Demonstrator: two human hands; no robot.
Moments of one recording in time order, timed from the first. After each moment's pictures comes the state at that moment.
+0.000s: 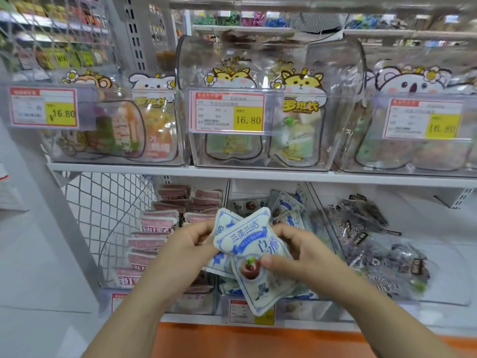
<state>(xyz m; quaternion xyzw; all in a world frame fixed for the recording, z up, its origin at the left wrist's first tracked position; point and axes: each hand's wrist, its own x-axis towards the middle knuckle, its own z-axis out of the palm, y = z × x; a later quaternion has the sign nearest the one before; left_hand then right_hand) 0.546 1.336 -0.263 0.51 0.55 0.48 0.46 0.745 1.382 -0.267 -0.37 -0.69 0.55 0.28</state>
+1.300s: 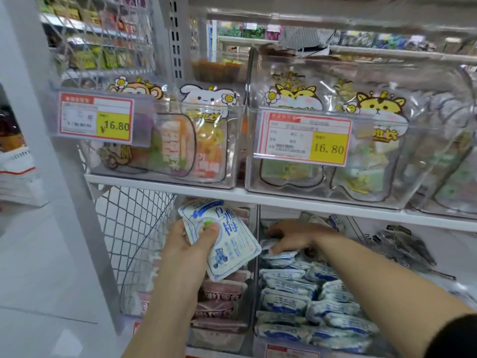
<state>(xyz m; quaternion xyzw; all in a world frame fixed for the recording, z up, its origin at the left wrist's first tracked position) 0.500 1.369 -0.277 0.28 0.55 0.68 0.40 0.669 1.556 -0.305 -0.47 -0.85 0.22 -0.14</state>
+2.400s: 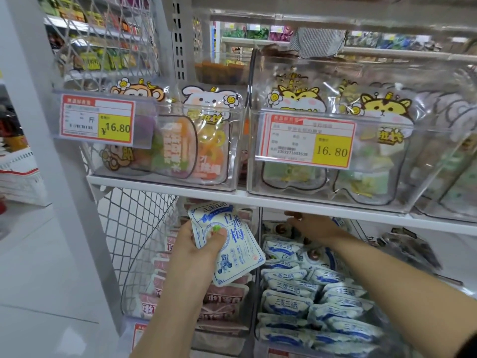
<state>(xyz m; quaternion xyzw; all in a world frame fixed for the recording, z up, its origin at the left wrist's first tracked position) 0.503 1.372 -0.277 0.31 0.57 0.65 0.40 0.693 1.567 -0.307 -0.56 -0.80 0.21 0.06</state>
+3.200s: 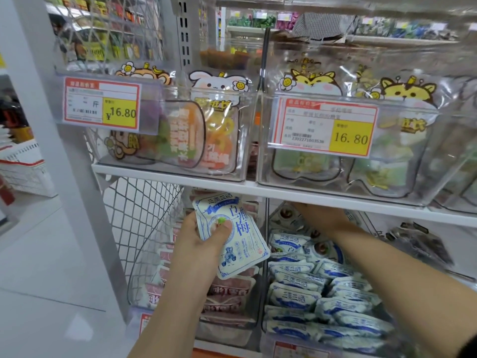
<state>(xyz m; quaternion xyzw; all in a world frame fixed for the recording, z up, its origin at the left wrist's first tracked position) 0.500 1.371 -0.278 0.31 0.58 0.64 0.40 0.687 1.571 -0.308 -0.56 -0.76 0.28 0.17</state>
